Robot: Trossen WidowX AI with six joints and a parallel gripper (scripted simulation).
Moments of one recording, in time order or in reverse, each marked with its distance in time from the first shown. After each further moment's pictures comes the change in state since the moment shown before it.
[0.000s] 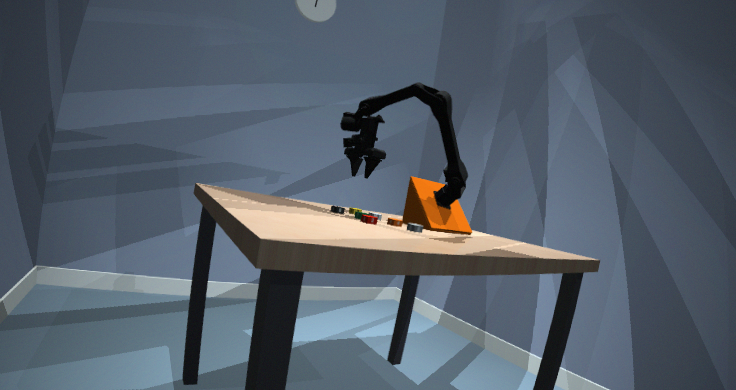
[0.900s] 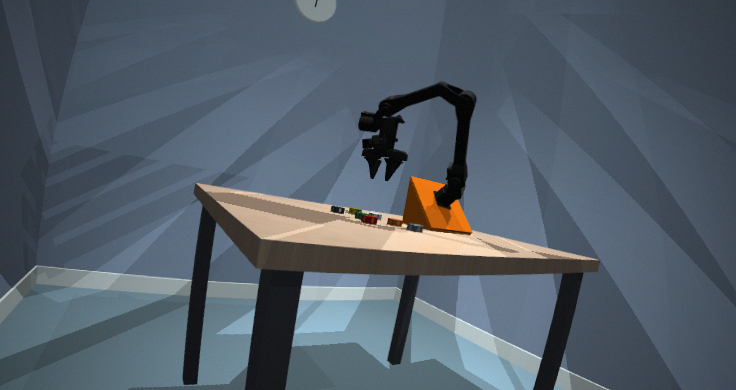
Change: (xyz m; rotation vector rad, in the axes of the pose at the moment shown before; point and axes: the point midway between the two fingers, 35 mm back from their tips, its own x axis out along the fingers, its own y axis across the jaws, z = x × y) arm -0.002 0.080 -0.027 -0.005 0.003 0.013
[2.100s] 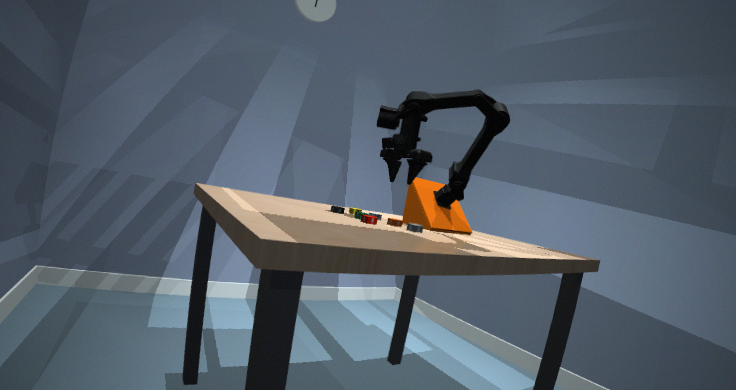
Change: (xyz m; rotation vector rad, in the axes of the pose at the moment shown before) arm 0.001 0.128 0.011 0.001 -0.002 0.006
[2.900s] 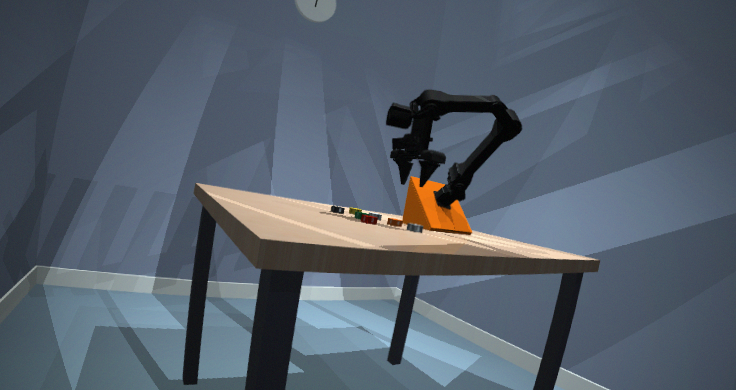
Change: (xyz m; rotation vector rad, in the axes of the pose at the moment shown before) arm 0.003 0.066 0.008 0.025 0.010 0.004
